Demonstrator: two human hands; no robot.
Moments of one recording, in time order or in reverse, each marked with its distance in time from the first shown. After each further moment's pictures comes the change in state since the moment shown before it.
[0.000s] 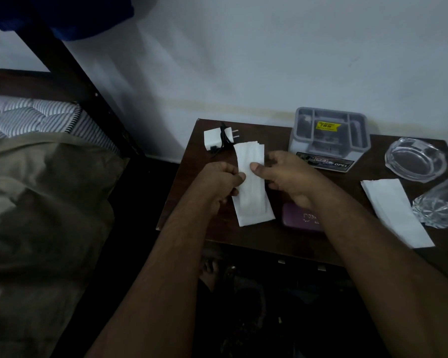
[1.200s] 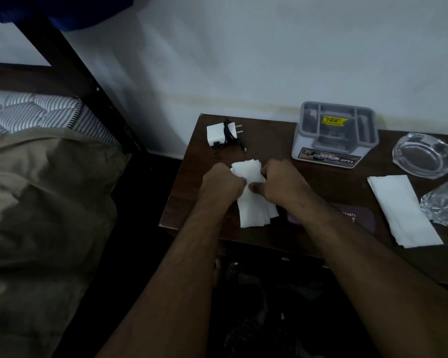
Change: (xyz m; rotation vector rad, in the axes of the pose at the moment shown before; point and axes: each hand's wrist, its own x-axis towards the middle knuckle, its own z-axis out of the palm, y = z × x) left_hand 0.025 -0.019 0.016 0.431 0.244 0.024; right_hand -0.007 0.001 0.027 -0.853 0.129 -0.011
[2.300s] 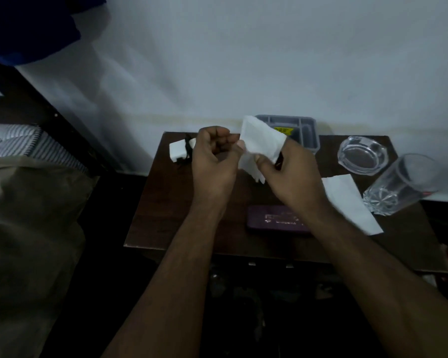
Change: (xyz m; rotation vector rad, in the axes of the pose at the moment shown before) left_hand -0.049 0.073 0.011 -0.899 0.197 0.512; right_hand -0.037 0.064 -0.052 0.447 0.671 -0.317
